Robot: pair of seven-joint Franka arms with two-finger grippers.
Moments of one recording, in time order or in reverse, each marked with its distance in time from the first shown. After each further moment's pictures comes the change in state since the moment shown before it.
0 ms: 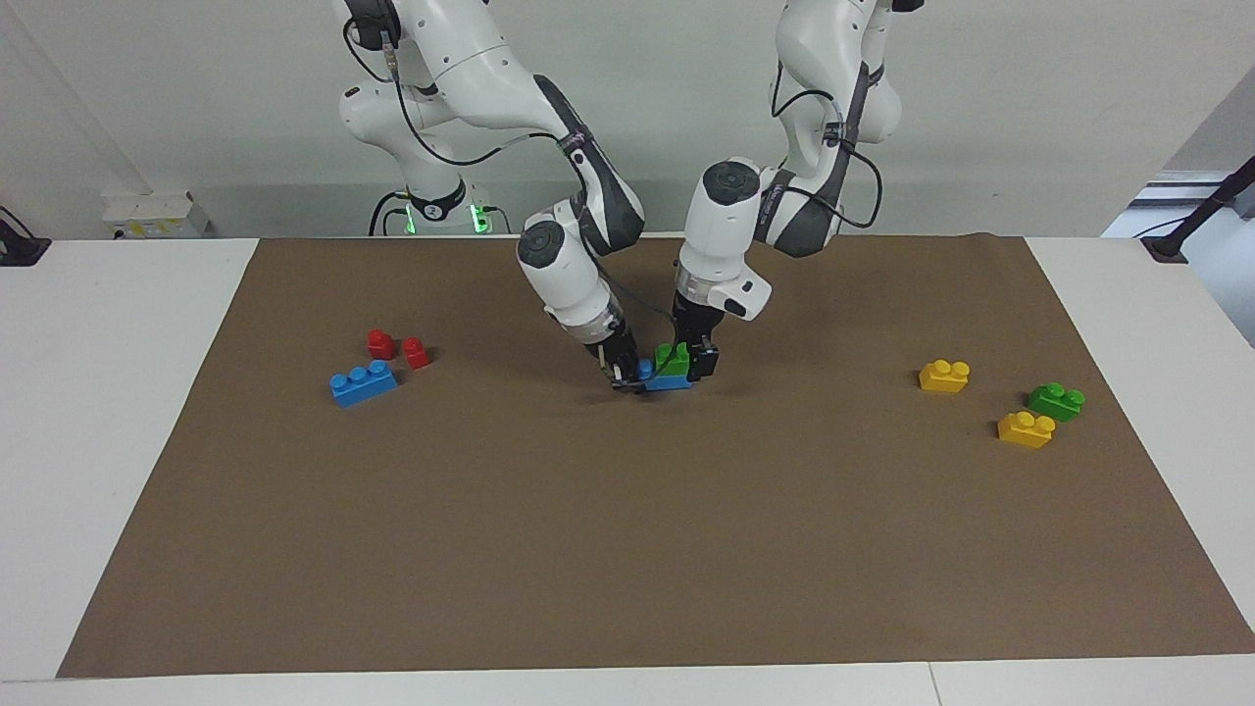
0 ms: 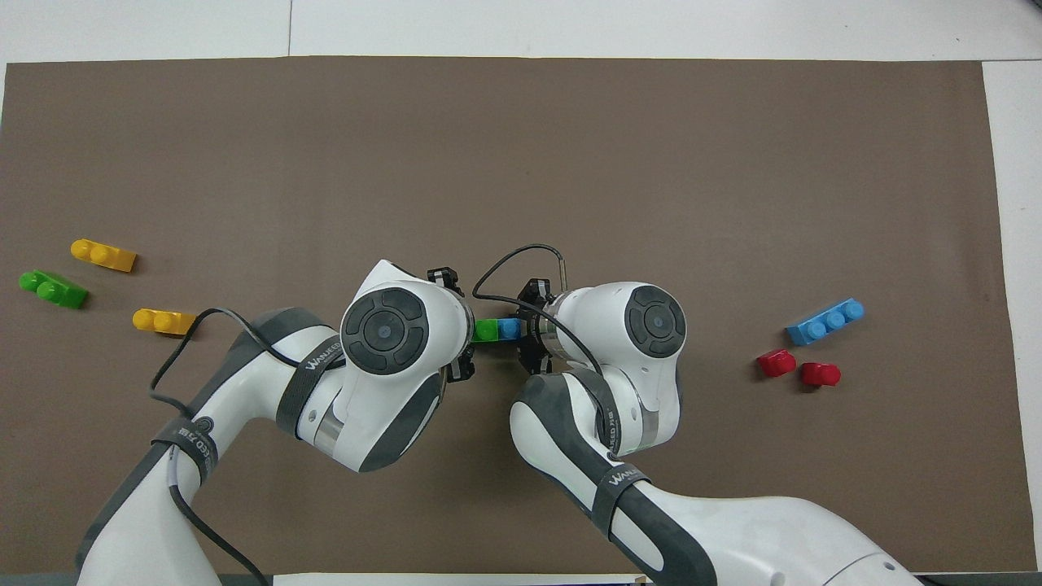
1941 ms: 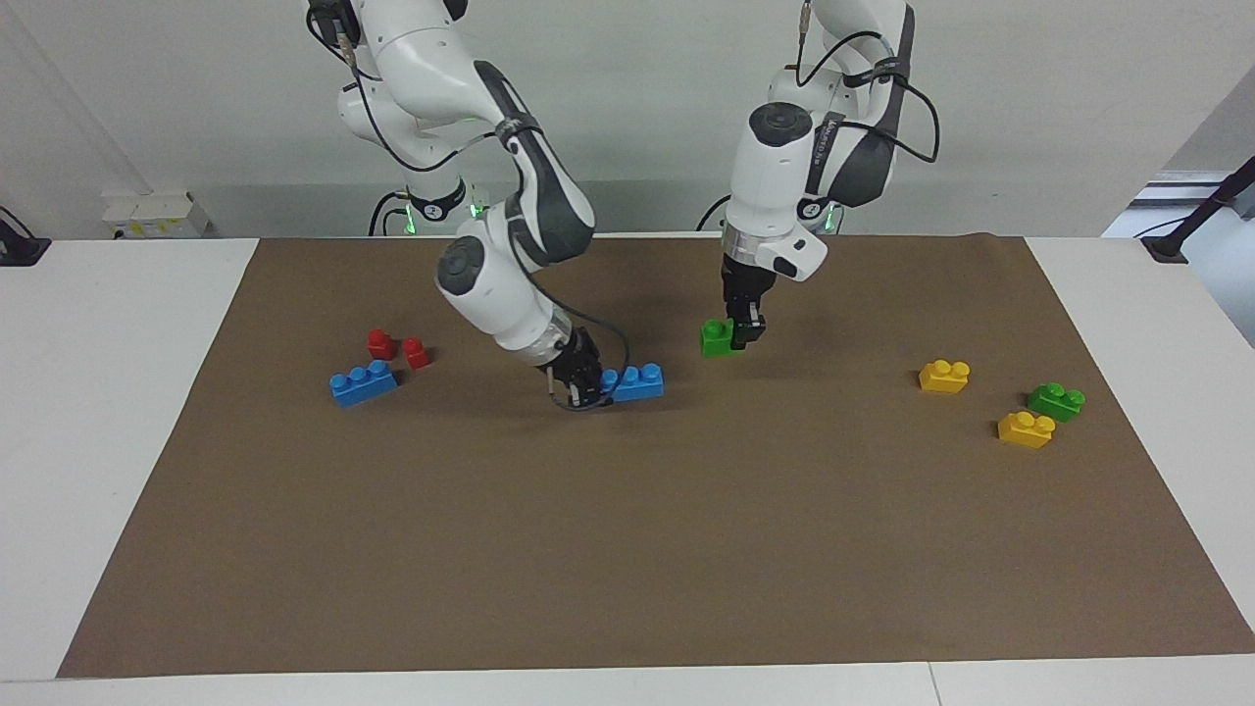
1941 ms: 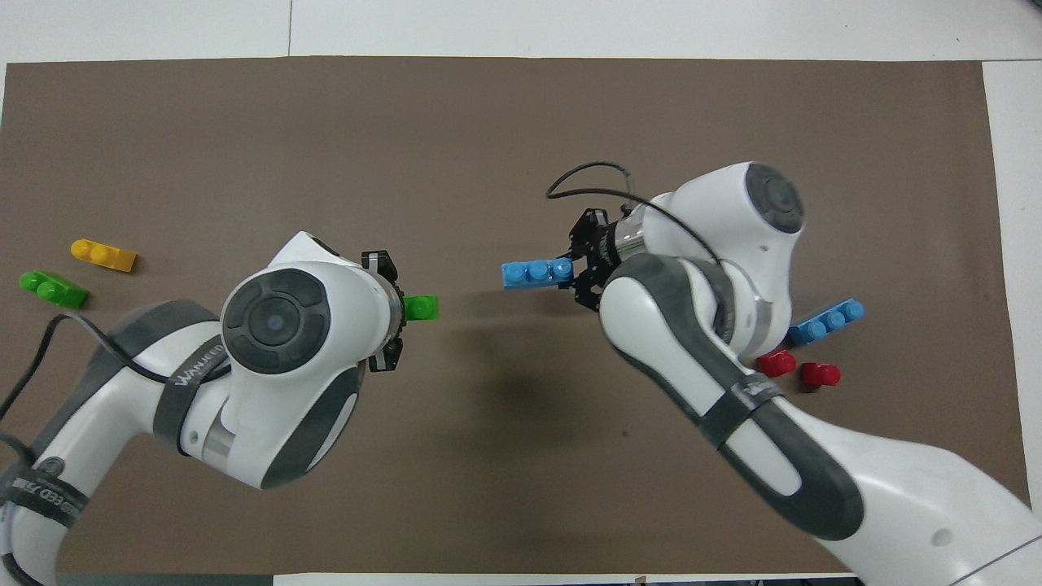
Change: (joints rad) left arm 0.125 -0.171 0.021 0.015 0.066 -0.193 0.227; right arm -0.275 -0.036 -0.015 0.234 0.000 -0.419 -0.216
